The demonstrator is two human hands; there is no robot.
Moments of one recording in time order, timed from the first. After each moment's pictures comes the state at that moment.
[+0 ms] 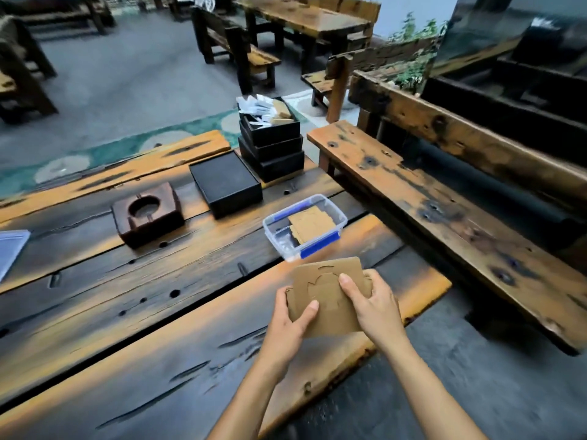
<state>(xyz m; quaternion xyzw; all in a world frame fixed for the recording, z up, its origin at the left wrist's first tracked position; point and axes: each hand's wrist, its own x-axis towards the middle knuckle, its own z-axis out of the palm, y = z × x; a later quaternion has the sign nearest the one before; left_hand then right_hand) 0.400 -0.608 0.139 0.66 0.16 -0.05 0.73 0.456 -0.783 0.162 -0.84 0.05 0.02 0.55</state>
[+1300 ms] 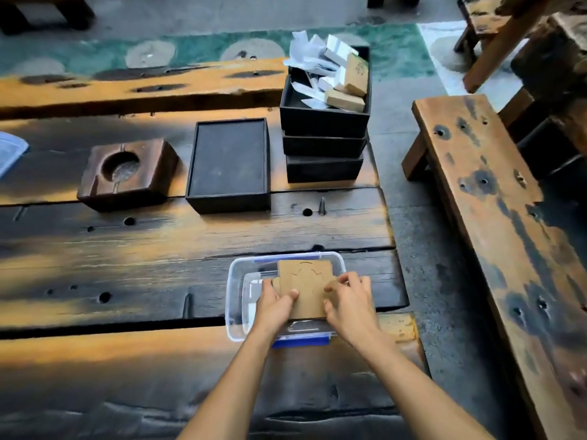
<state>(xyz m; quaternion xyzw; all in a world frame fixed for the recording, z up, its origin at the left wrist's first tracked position) 0.785 -0.619 -0.018 0.57 0.54 -0.01 0.62 0.882 -0.759 0.021 -0.92 -0.31 0.20 0.16</state>
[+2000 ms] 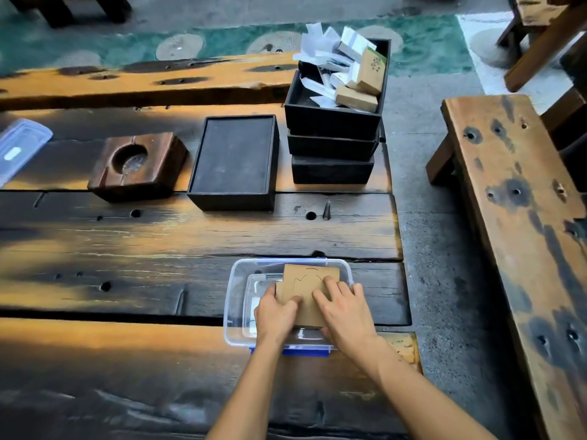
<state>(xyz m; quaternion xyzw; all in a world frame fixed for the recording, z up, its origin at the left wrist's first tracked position) 0.811 -0.648 -0.021 0.58 0.62 0.02 0.53 0.916 -0.761 -0.004 -0.82 -0.55 0.16 -0.04</state>
